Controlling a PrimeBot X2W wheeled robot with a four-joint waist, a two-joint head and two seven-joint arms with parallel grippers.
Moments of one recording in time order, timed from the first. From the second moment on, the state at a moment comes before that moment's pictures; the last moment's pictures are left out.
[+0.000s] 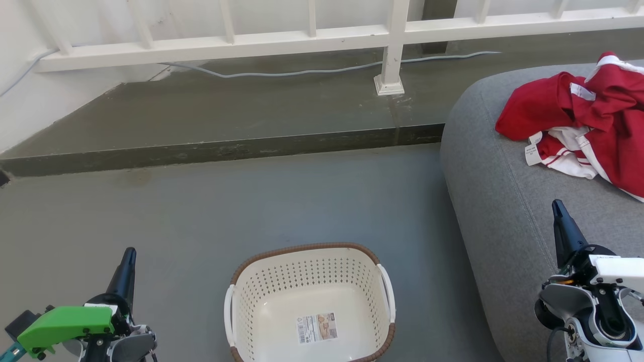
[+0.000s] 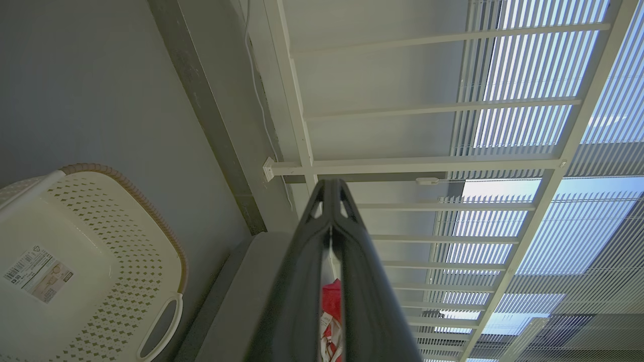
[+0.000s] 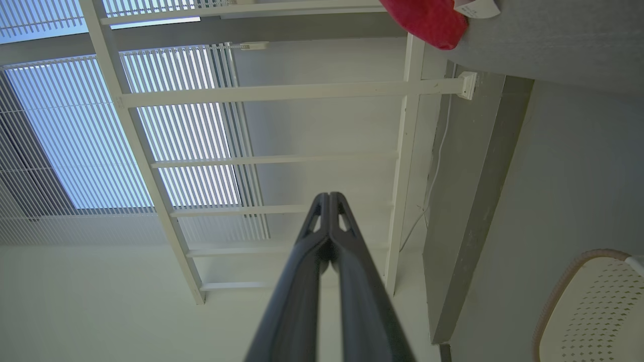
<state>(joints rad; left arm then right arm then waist) -0.05 0.07 0.03 0.28 -1.64 -0.12 0.07 -0.06 -0.05 -0.12 0.28 1.61 0.12 0.09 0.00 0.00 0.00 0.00</state>
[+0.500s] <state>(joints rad) -0.05 0.07 0.03 0.28 -1.64 -0.12 0.07 -0.06 -0.05 -0.12 0.28 1.61 0.12 0.10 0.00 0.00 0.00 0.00</state>
